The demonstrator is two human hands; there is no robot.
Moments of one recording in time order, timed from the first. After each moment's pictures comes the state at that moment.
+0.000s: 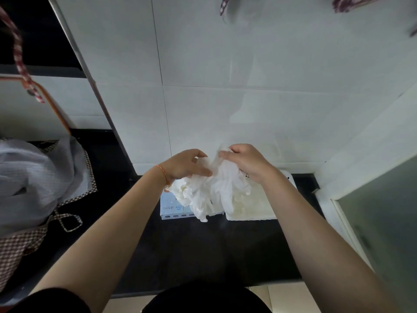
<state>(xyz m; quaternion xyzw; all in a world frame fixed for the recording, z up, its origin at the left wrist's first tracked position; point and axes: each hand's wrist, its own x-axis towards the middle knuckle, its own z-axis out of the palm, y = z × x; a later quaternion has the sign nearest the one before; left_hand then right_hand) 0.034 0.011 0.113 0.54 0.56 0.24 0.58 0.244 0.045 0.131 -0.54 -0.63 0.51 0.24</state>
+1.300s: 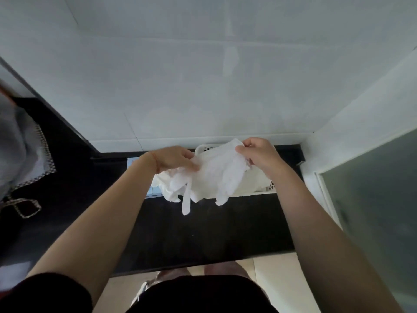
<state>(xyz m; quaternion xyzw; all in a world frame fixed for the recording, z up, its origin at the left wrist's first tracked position) 0.094 0.042 0.047 0.56 0.55 0.05 0.62 0.357 0.060 0.068 -0.66 -0.53 0.49 0.21</state>
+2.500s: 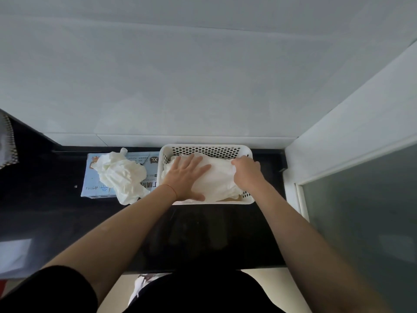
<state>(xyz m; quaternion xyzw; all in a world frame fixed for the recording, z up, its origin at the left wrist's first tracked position) 0.237 0.045 -0.066 0.80 0.56 -0.16 0.14 0.445 0.096 -0.022 -0.62 -0.75 0.21 -0.09</state>
